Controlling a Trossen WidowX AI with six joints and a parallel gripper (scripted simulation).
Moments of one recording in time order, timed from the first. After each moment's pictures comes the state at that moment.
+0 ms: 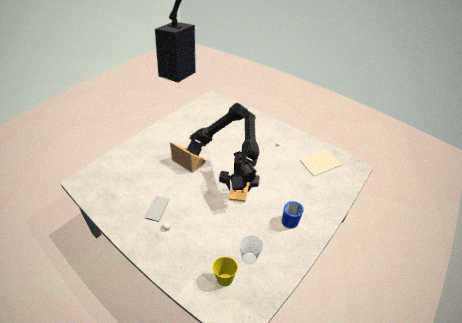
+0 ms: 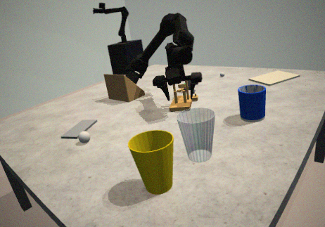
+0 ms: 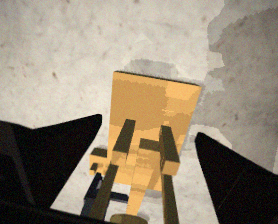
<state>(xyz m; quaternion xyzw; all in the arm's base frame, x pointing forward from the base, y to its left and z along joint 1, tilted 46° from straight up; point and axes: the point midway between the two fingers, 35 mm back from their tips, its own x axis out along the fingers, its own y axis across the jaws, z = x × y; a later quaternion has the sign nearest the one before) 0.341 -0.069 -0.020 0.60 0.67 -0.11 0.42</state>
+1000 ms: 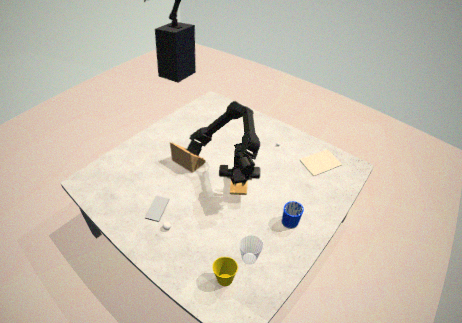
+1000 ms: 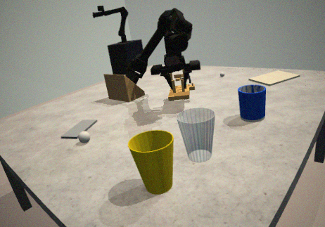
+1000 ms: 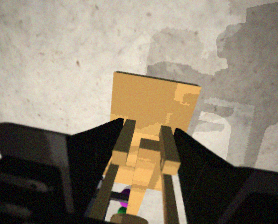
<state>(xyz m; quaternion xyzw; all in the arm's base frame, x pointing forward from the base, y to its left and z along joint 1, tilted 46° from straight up) 0.336 -0.102 0.013 0.58 0.67 -0.08 0.45</state>
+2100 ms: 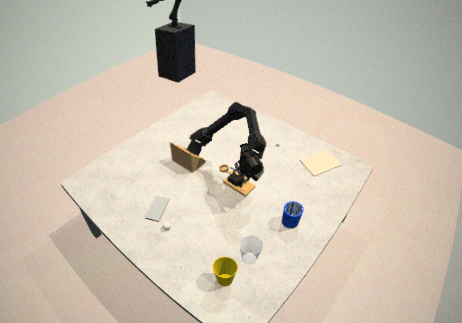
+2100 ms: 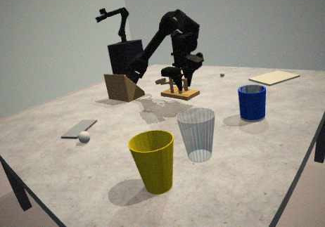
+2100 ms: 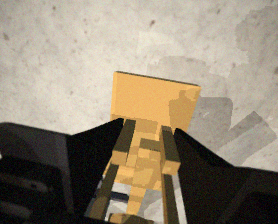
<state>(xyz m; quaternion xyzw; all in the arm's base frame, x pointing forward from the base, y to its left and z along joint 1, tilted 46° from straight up) 0.354 -0.086 0.025 0.32 0.64 0.23 0.66</state>
